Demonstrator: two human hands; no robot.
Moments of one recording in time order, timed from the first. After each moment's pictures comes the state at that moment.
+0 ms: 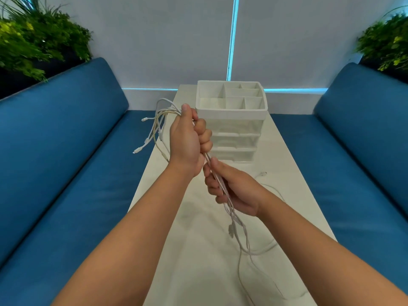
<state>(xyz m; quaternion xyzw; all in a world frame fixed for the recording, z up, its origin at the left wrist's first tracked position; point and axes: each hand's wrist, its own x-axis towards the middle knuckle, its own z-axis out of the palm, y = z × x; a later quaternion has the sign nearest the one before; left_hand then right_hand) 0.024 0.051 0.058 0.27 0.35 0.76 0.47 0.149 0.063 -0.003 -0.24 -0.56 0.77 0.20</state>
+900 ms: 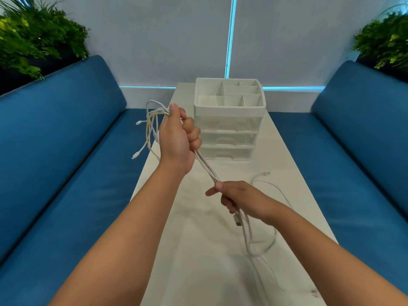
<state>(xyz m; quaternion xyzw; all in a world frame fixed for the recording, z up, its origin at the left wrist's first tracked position) 0.011 0.045 0.050 0.26 0.37 0.77 0.45 0.181 0.055 -0.027 -0.37 -0.72 0.57 0.13</state>
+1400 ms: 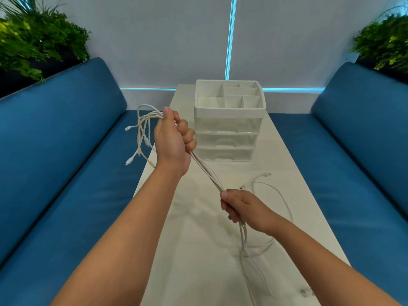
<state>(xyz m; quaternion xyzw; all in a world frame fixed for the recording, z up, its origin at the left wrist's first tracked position) 0.002 0.045 0.048 0.24 0.37 0.79 0.43 0.189 0.053 -0.057 -0.37 -0.72 0.56 0.17</state>
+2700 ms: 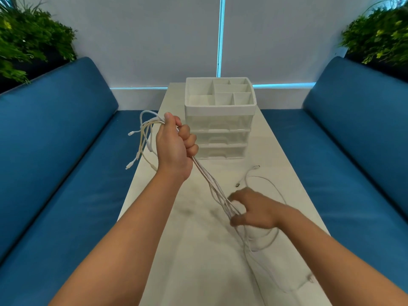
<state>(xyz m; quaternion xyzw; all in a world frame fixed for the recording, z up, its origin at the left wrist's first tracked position) 0.023 0.050 0.038 0.23 0.38 0.77 0.46 0.222 0.070 -0.048 -0.39 -0.87 0.28 -0.06</state>
